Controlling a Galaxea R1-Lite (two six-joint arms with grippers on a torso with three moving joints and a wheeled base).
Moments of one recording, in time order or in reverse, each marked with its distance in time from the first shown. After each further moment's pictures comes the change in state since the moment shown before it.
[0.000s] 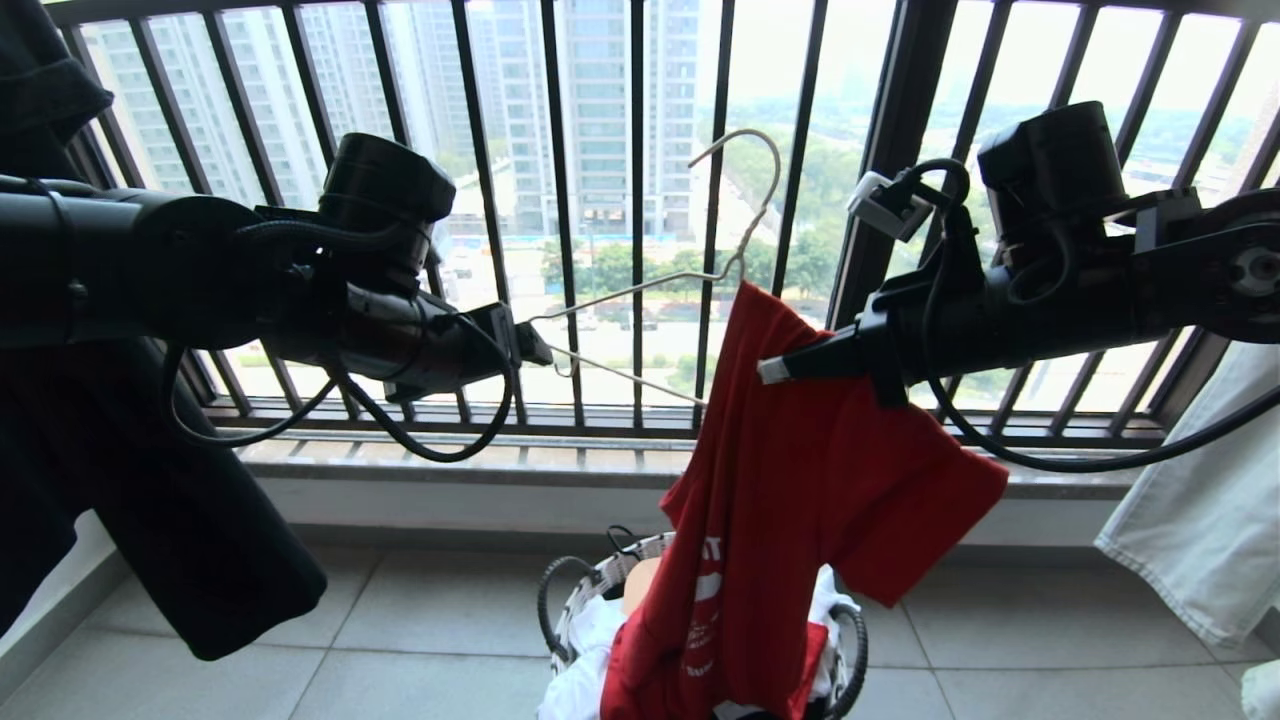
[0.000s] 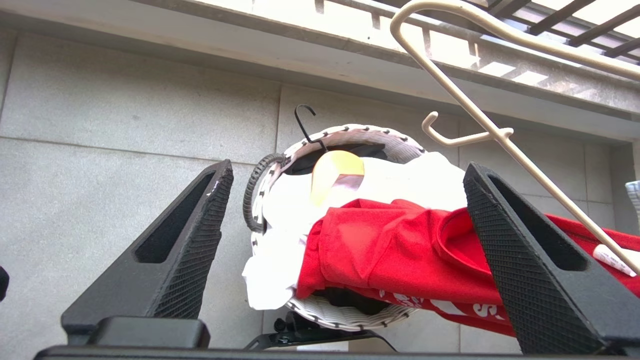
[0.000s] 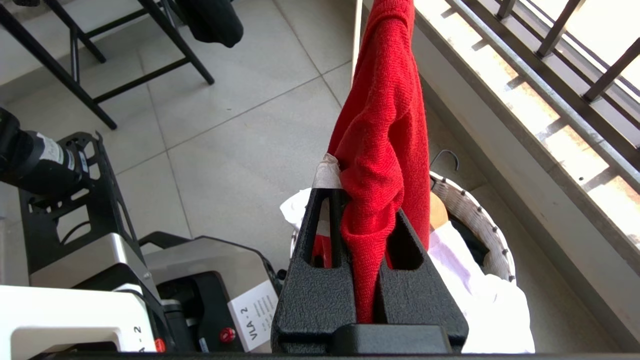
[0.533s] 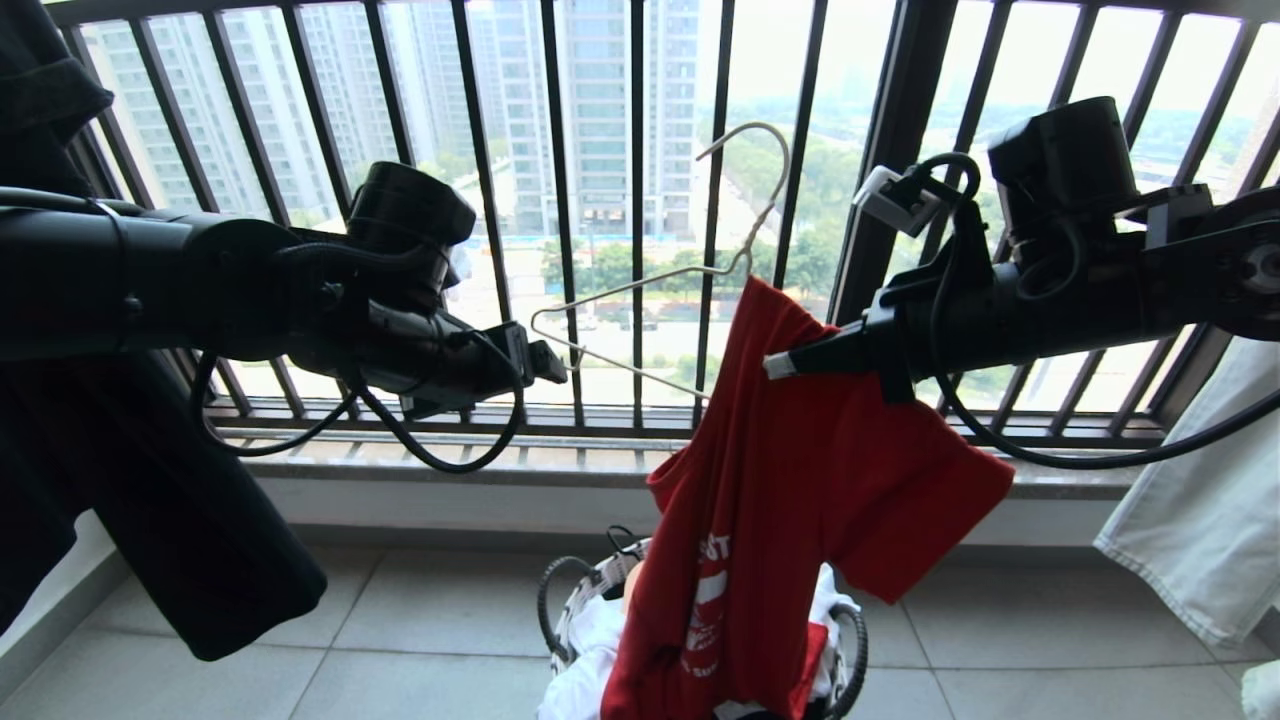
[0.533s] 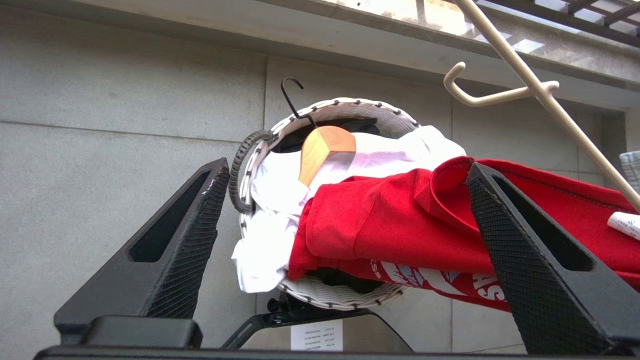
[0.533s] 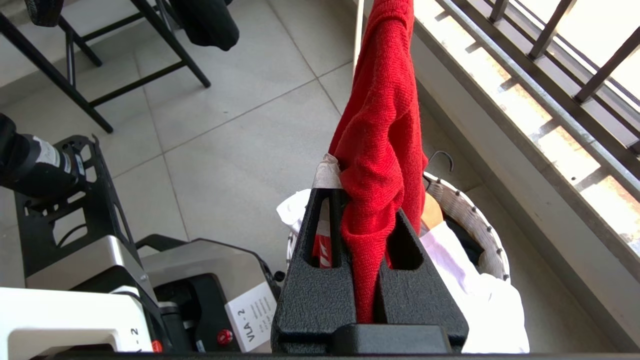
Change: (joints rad) left arm 0.000 0.033 0.006 0.009 -0.062 -0.006; right arm -0.012 -0.007 0.002 -0.004 0.001 0.000
